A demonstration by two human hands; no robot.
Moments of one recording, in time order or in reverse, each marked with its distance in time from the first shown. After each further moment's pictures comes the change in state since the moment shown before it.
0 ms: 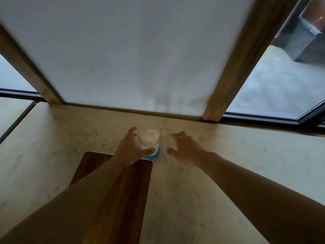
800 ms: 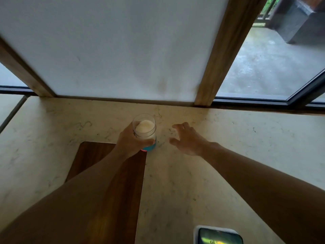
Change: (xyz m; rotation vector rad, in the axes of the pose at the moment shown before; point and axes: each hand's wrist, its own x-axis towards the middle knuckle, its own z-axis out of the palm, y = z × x) left_hand -0.022 0.005 0.022 -0.146 0.005 0.161; right_hand -0.040 0.022 -0.009 0.051 -0.007 0.048
